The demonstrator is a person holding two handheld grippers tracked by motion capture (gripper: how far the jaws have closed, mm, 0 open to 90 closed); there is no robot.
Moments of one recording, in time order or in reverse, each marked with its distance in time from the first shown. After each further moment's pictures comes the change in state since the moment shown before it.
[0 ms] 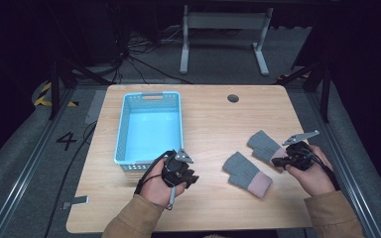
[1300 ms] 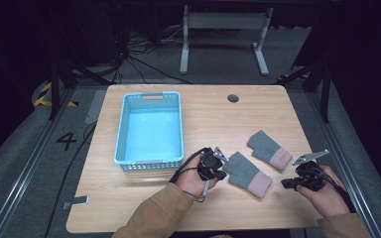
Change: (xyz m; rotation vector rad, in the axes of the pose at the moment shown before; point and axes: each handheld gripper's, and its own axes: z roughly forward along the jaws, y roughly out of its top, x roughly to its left) left arm -0.021 0.051 0.084 0.053 -0.122 0.128; right arm 0.008 -0.054 -0.005 0.104 0.063 0.055
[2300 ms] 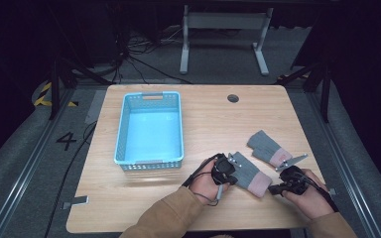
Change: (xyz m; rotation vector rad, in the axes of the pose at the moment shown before) left arm -0.007 0.007 0.042 -0.003 -0.005 0.006; right arm 0.020 0.007 0.035 0.069 0.062 -0.074
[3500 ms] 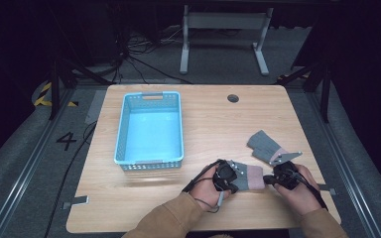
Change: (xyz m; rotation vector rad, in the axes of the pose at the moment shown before) left arm -0.017 -0.007 0.006 0.089 -0.084 0.001; right arm 0.001 0.017 0.012 -0.118 -0.136 -0.023
